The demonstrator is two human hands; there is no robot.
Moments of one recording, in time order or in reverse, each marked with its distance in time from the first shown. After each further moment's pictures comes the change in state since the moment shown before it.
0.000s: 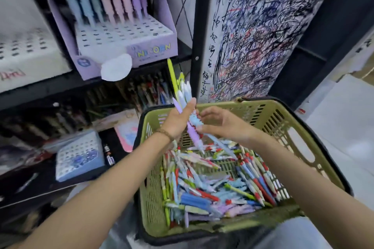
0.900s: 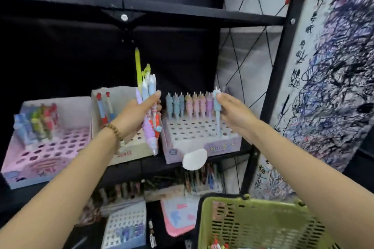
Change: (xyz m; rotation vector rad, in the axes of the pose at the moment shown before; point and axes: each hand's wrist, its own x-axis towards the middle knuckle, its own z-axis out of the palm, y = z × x) left_hand -0.061 0.217 -0.230 -0.028 0.395 0.345; right_hand 0.151 -0.229 0.019 0.364 0.071 -0.379
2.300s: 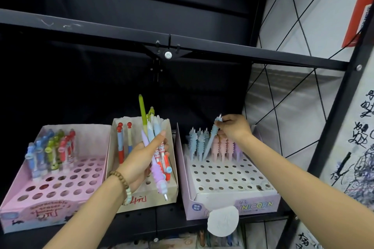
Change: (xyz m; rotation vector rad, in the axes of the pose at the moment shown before) left_hand 0.032 -0.033 -0.038 -0.204 0.124 -0.063; right_hand 0.120 -0.001 0.054 -0.545 0.240 -0.110
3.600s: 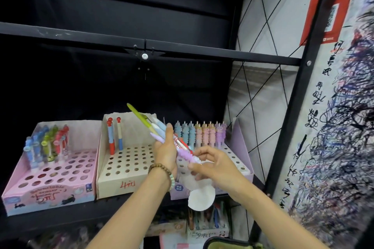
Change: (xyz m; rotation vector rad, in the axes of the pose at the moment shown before) left_hand -0.012 -0.024 0.100 -0.204 0.368 0.046; right_hand -0.168 -0.005 -0.033 0.363 -0.447 0.036
